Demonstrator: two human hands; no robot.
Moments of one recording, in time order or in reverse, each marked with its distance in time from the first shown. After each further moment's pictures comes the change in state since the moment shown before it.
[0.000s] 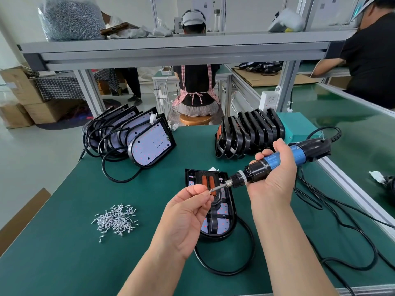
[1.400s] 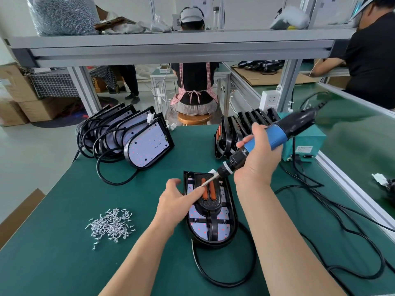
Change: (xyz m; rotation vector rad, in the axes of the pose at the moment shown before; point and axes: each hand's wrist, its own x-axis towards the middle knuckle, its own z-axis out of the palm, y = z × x) left_hand 0.071 0.008 -0.041 1.122 0.227 0.055; right_hand 0.023 0.028 0.034 -0.254 -0.049 -0.268
